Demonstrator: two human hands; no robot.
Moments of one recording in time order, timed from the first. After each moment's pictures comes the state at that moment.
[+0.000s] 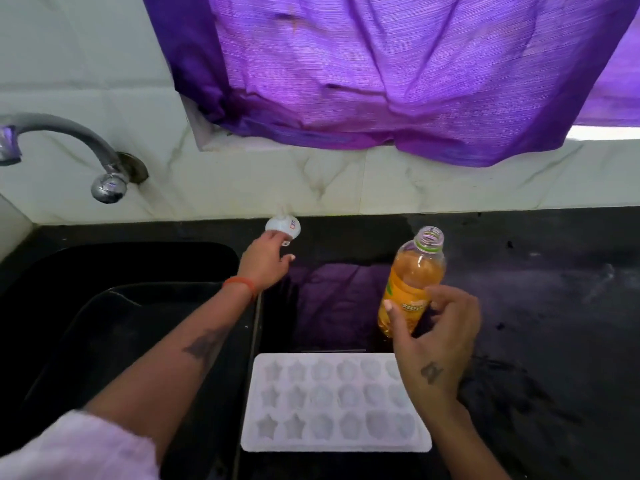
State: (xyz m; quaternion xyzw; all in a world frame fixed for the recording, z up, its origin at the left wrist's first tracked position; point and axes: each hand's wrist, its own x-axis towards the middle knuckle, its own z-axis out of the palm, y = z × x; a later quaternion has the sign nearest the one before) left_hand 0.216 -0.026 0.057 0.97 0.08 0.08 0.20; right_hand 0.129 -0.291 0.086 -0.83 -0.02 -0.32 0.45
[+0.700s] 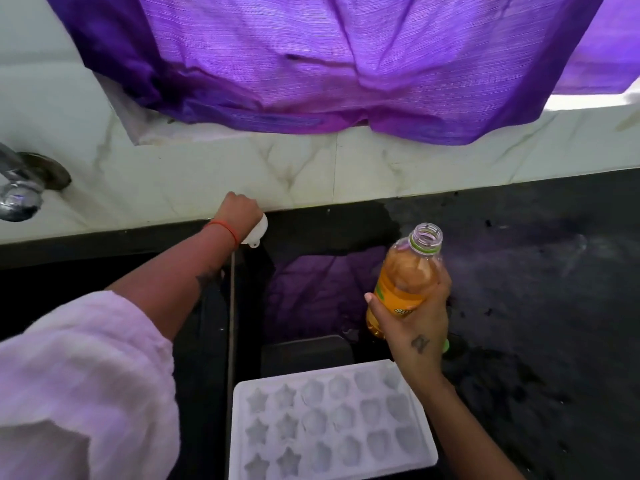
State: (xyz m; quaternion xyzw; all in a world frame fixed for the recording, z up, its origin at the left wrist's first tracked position) left_hand 0.322 -0.007 0.079 0.94 -0.06 -0.09 -0.32; right_hand 0.179 -0.286 0.040 -0.81 0.04 -0.22 0.55
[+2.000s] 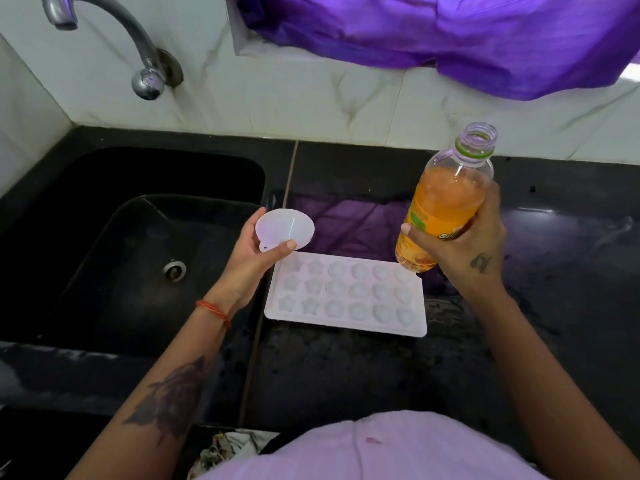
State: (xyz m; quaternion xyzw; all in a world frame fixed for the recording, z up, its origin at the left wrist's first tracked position) left_hand 0.026 -0.062 0.035 0.63 0.18 0.11 0.75; right_hand 0.125 -0.330 0.104 -0.83 -0.17 -0.17 0.50
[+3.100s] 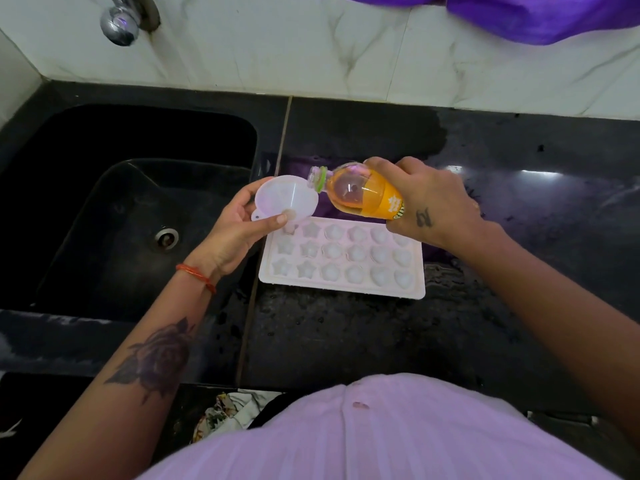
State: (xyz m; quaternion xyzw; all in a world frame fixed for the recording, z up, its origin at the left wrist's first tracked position) left_hand 0.020 -0.054 0.034 0.61 0.12 0.03 0.78; right_hand 0.134 -0.305 0.104 -0.92 -0.39 -0.05 0.02
